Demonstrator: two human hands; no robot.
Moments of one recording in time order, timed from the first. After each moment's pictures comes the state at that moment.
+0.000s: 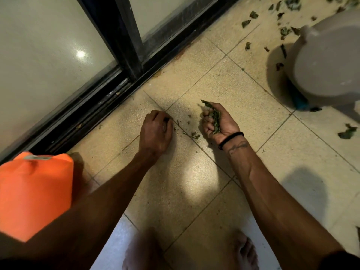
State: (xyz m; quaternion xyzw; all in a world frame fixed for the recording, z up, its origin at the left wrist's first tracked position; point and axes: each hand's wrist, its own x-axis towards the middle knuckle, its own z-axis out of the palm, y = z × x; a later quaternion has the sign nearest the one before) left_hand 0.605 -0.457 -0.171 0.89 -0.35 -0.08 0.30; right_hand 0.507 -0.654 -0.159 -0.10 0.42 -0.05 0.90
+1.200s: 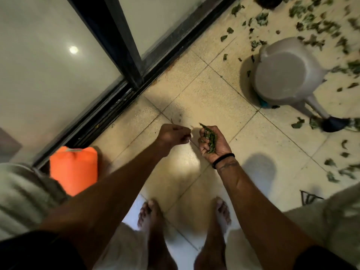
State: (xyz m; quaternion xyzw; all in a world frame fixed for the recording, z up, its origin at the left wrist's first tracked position) left_hand 0.550 -0.491 -0.017 0.70 0.03 -0.52 0.49; right_hand 0.424 -0.603 -0.040 -0.04 0.46 -0.08 0.88
